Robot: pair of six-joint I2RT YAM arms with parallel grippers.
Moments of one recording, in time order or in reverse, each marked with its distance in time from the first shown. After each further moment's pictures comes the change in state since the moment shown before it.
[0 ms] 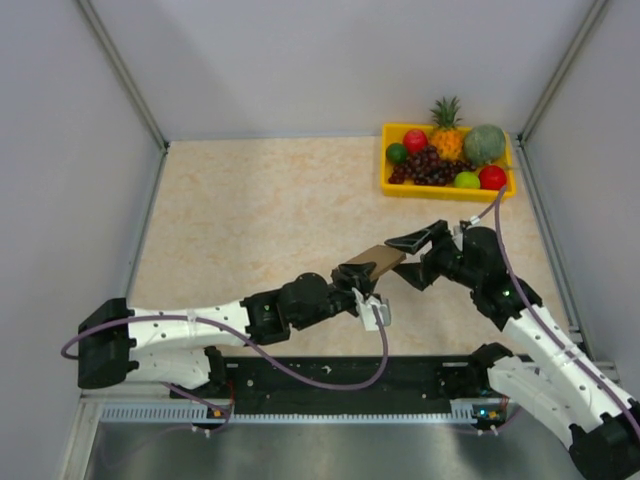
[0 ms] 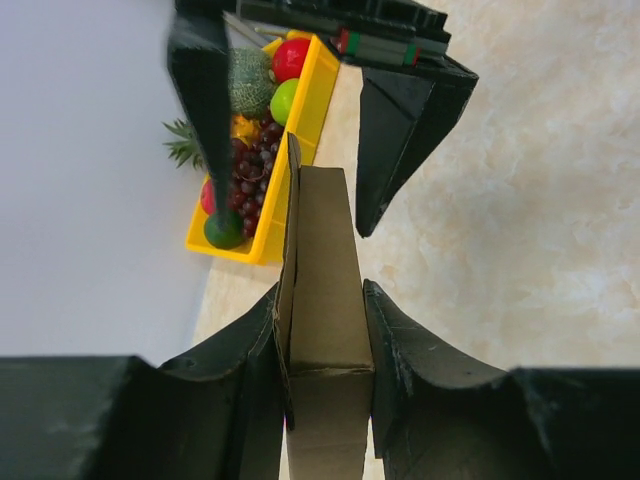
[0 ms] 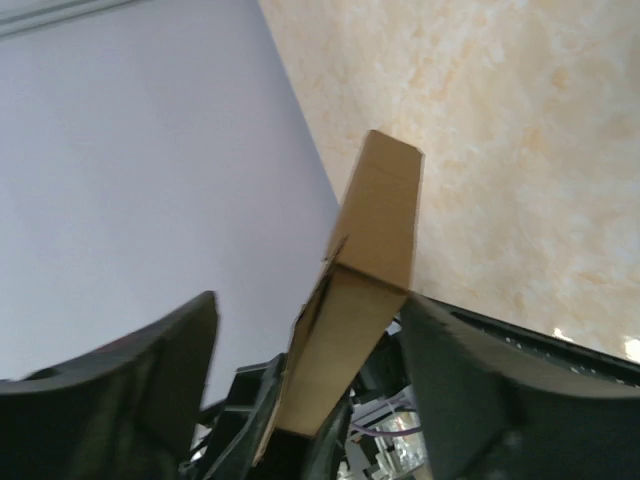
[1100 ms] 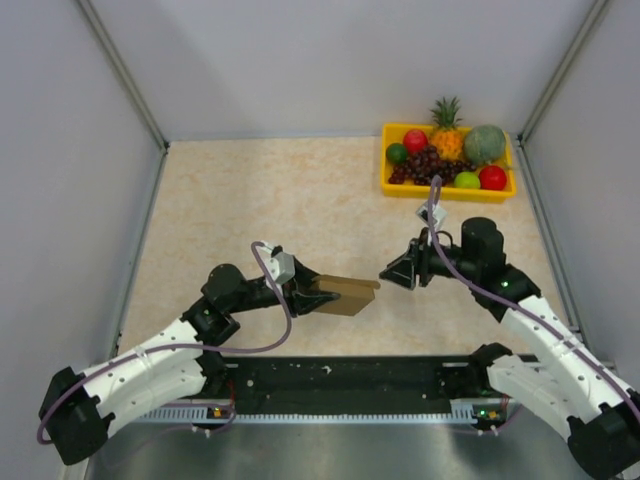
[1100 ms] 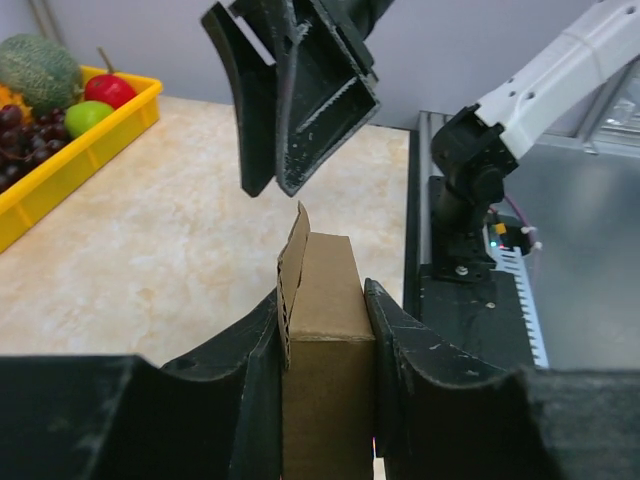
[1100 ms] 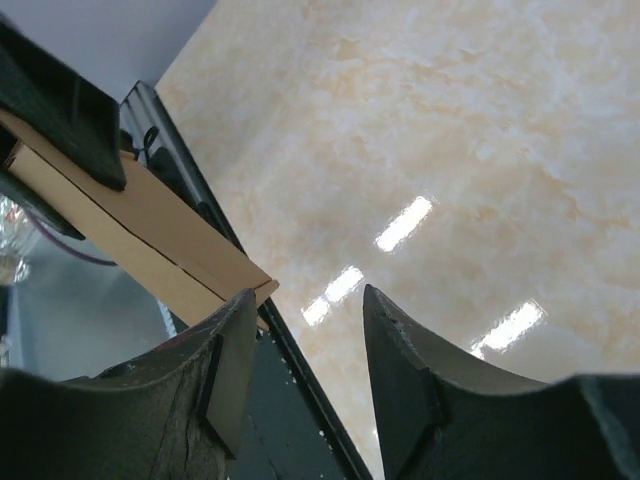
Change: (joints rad) left arm 0.470 -0.436 -0.335 0.177 0.768 -0.921; right arm -0.005 0.031 0.047 0.002 -0.330 -1.218
